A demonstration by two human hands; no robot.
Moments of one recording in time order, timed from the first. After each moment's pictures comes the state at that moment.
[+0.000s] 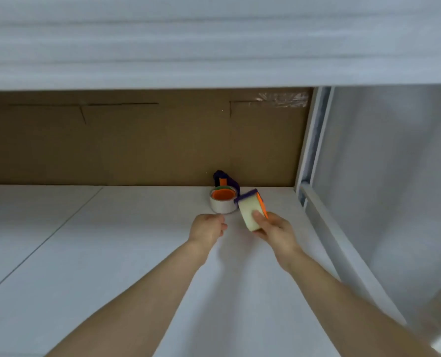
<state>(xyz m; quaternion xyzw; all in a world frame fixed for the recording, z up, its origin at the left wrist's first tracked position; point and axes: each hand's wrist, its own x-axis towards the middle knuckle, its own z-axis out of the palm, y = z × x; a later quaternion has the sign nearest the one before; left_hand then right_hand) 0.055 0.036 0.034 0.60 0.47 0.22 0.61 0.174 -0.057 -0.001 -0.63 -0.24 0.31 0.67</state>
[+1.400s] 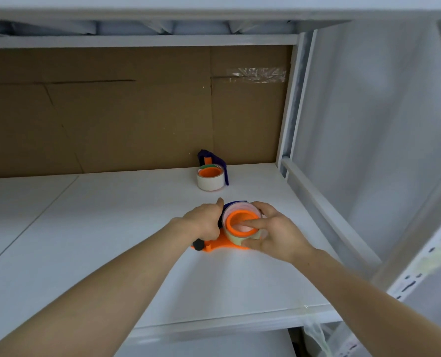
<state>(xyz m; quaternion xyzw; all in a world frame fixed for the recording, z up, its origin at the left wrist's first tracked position) 0.038 0.042 0.008 0.95 0.24 -0.09 0.15 0.131 -0.118 -0.009 -0.81 -0.55 0.02 0.21</state>
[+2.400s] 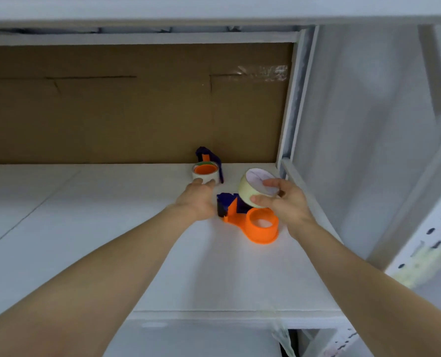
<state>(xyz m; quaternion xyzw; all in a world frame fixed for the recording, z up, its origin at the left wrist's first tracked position) 0.070 0.028 0.029 0.93 0.34 0.01 0.13 0.192 -0.124 0.021 -0.75 -0.27 0.16 0.59</state>
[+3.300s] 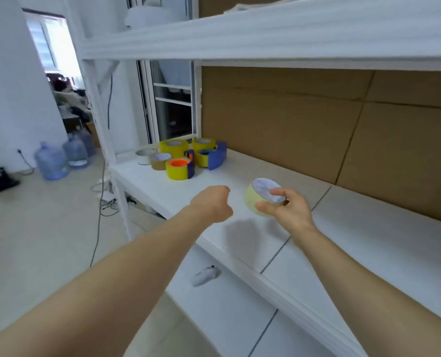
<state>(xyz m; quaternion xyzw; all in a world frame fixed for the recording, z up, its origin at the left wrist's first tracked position) -0.449 0.251 0.050 0.75 0.65 0.10 0.13 -0.277 0.226 0.027 -0.61 -0.53 0.33 0.50</state>
